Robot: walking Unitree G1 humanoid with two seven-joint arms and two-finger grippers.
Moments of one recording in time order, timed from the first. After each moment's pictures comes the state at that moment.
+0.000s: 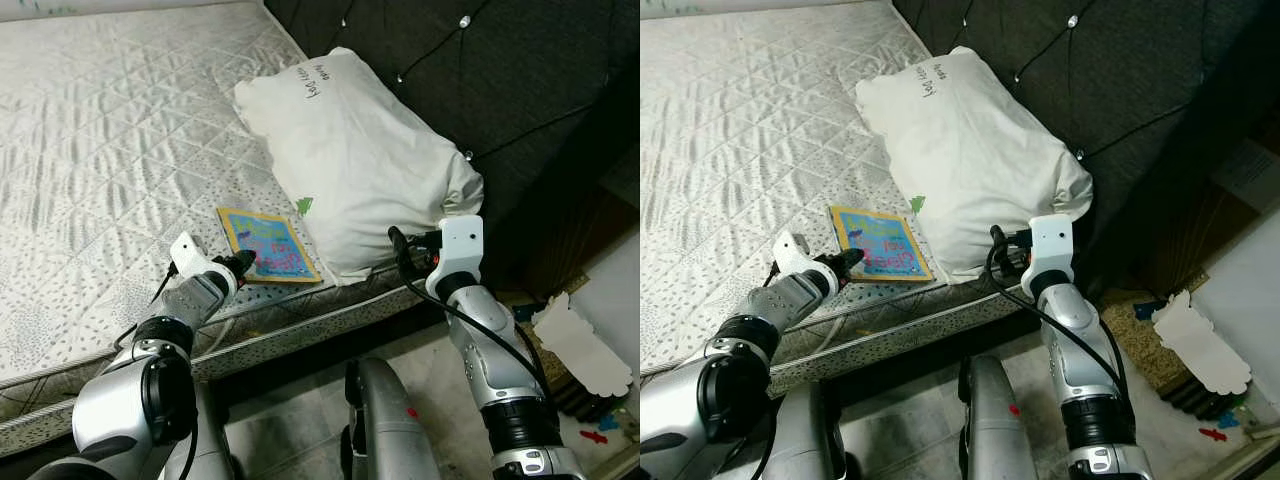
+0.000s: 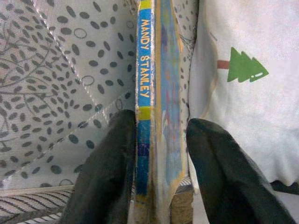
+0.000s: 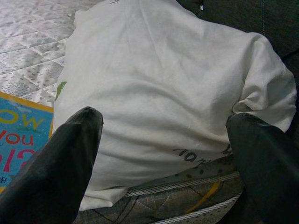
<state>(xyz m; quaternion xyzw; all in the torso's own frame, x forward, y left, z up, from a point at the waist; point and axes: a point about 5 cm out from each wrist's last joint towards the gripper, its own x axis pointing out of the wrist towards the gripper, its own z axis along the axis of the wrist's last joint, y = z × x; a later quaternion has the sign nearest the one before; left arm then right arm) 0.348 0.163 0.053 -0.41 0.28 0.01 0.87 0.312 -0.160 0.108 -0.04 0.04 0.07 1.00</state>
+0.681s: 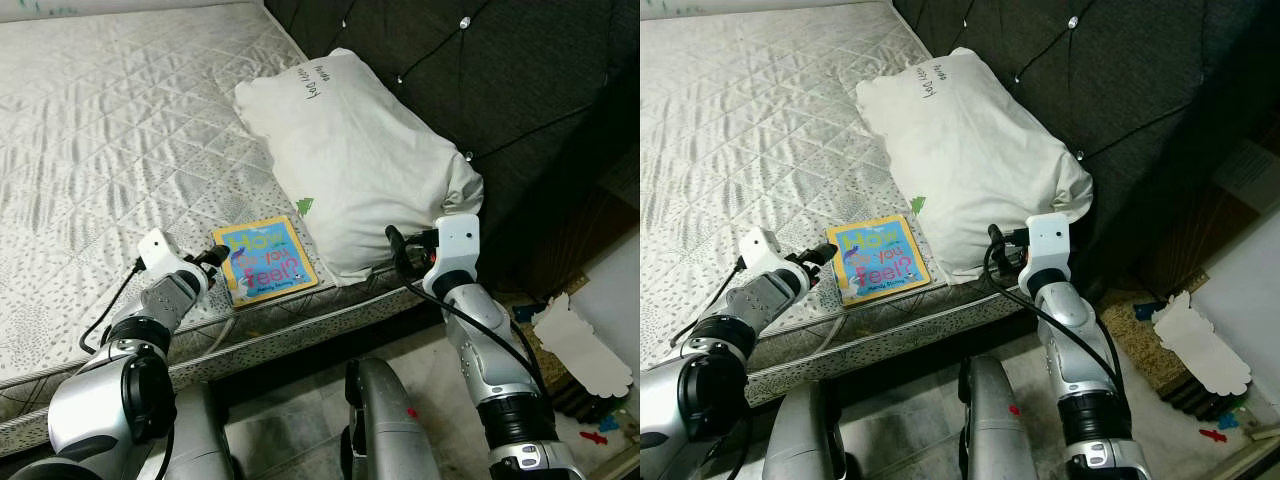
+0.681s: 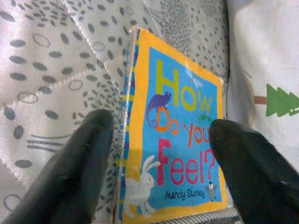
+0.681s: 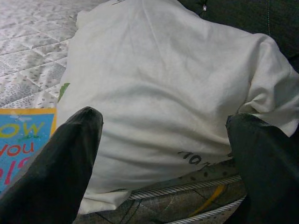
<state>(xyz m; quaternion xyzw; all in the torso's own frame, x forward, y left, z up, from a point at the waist) 0.347 0.202 0.057 -0.34 0.26 0.06 0.90 0.316 -0.156 0.105 -0.03 0.04 0.08 1.00</state>
